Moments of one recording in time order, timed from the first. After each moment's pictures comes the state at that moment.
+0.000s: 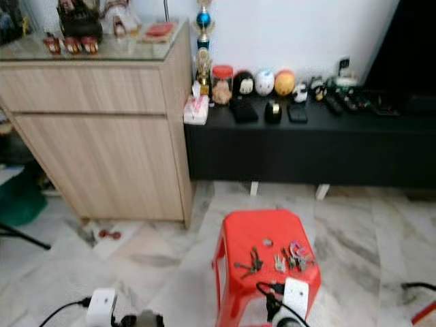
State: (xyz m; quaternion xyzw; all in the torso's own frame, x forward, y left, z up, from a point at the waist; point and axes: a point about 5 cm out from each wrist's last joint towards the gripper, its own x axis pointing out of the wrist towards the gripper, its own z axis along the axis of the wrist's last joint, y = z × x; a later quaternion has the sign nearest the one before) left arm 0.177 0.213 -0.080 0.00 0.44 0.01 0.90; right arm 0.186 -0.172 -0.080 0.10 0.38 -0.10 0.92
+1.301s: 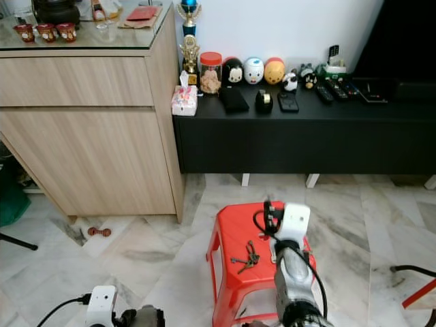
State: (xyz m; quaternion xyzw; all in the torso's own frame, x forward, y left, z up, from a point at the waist) left arm 0.180 0.209 -0.079 0.00 0.42 0.01 0.91; right arm 0.295 -0.179 0.021 0.07 0.08 -0.04 0.99
